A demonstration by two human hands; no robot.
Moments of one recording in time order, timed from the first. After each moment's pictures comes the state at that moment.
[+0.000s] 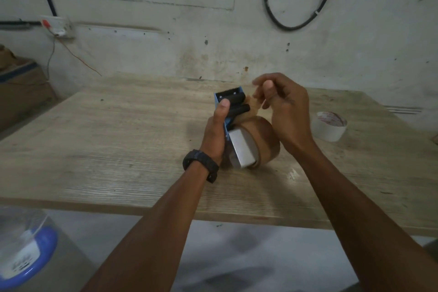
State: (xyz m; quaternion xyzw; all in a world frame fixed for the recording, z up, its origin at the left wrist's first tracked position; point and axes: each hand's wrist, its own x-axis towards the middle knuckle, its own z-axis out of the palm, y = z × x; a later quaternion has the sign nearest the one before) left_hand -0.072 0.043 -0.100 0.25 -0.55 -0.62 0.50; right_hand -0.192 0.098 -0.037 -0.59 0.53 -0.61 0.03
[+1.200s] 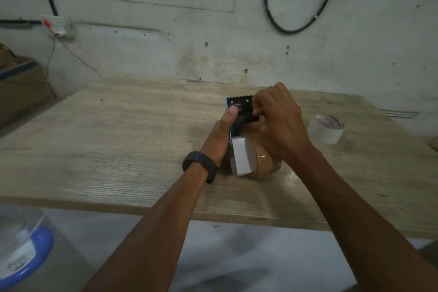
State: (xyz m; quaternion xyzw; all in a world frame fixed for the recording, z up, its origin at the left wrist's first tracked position) left_hand -0.073 0.044 -0.102 0.25 -0.59 -0.63 0.44; right_hand -0.196 0.100 -0.050 -0.70 0.54 -0.39 -0.25
